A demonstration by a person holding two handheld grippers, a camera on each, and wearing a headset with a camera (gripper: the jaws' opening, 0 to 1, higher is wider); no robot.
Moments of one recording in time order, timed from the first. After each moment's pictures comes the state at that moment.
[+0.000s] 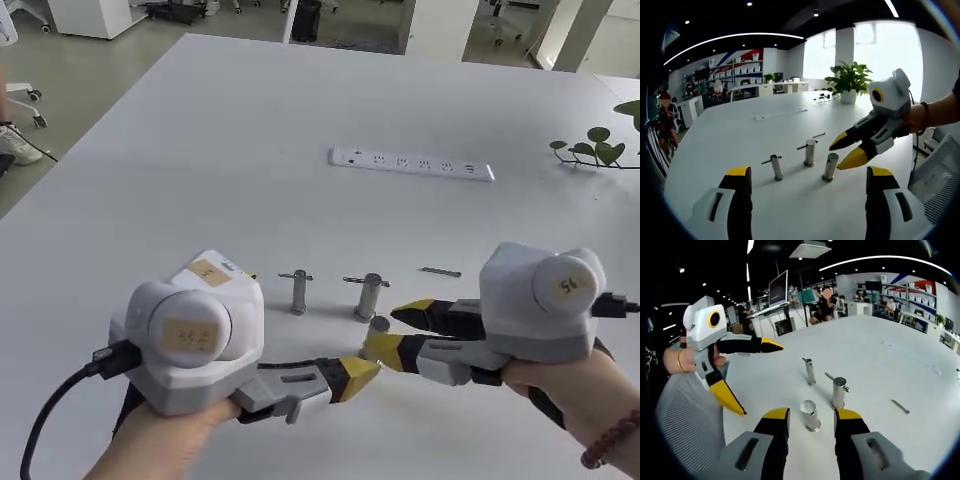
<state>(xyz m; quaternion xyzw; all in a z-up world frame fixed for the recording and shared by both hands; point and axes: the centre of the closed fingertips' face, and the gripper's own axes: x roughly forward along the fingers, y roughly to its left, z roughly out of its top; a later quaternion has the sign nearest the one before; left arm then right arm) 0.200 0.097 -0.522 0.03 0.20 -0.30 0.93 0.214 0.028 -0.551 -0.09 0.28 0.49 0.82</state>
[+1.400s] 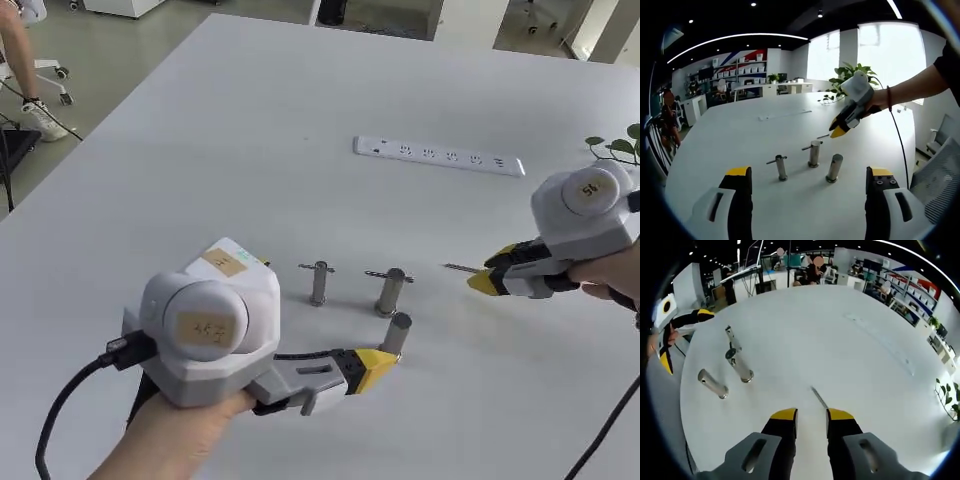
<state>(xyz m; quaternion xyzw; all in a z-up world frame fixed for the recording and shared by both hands) 0.203 0.105 -0.521 0.03 0.20 -0.28 0.94 0.332 -0.060 -0.591 -0.25 0.38 0.41 0.79</state>
